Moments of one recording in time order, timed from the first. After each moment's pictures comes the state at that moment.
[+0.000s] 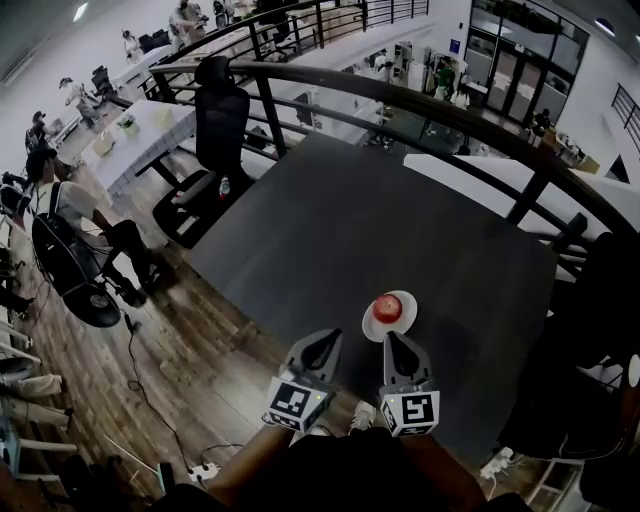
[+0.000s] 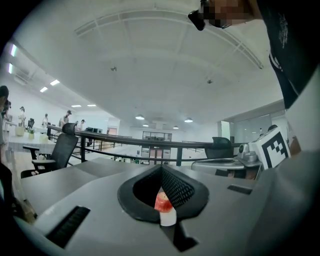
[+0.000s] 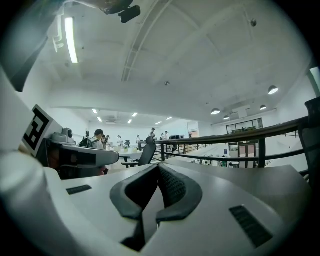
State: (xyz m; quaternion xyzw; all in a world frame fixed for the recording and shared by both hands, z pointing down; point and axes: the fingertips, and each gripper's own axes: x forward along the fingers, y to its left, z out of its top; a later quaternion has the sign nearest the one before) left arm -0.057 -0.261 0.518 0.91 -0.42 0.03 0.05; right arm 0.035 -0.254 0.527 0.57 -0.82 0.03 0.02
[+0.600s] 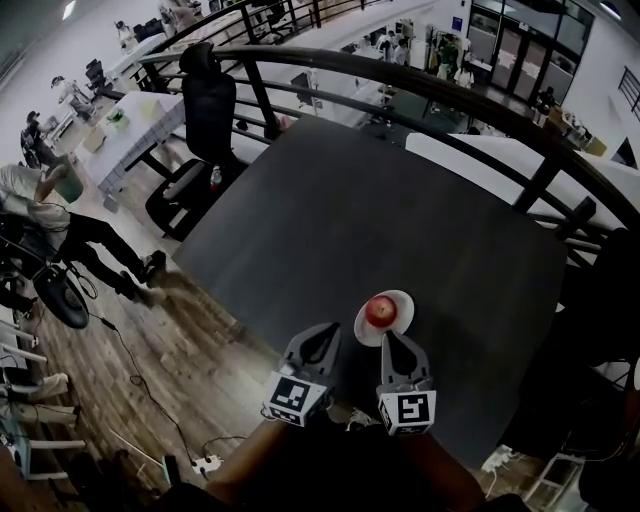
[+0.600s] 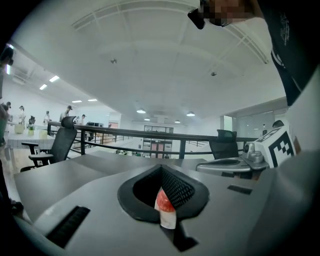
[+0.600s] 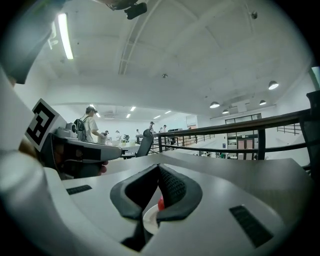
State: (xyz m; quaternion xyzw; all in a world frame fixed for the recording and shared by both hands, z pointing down) left arm -0.017 -0.302 0.553 0.90 -0.42 0.06 0.07; right arm 0.074 -0.285 0.570 0.57 -0.82 0.06 0.05
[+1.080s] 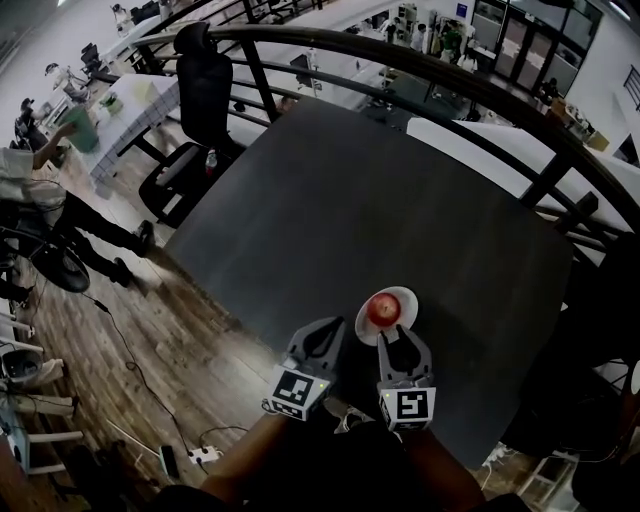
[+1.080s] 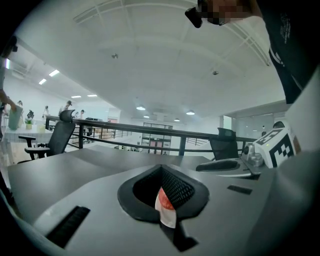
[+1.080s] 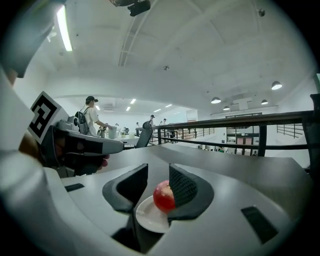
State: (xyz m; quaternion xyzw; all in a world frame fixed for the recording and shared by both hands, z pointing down) left arm -0.017 -0.328 0.579 0.90 -0.41 0.07 0.09; right arm 0.069 -0.310 0.597 0.57 -0.82 0.07 0.08
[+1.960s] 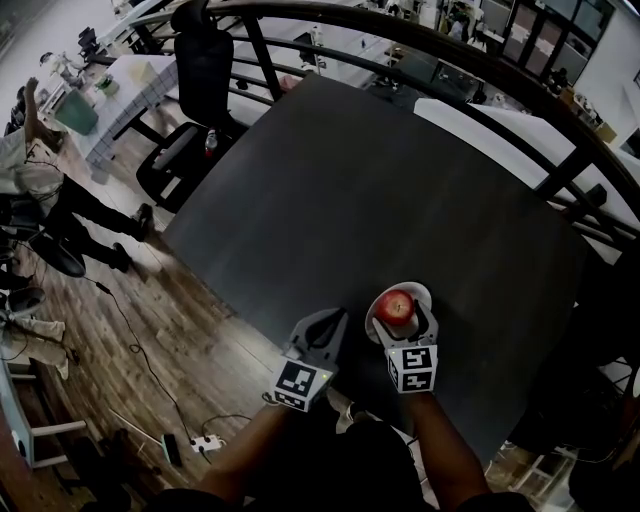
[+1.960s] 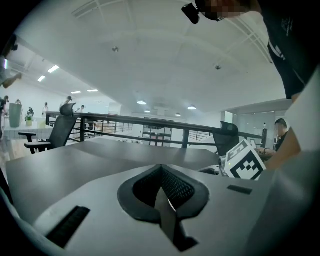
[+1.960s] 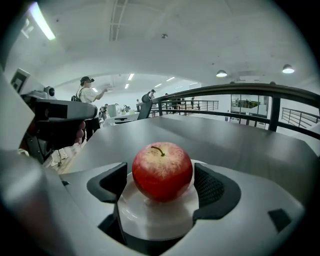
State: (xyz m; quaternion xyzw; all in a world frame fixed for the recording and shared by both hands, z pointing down) left arm -0.035 -0.353 0.623 0.90 -0.41 0.10 0.10; right arm 0.068 -0.366 0.718 0.53 -0.81 0.17 0.20
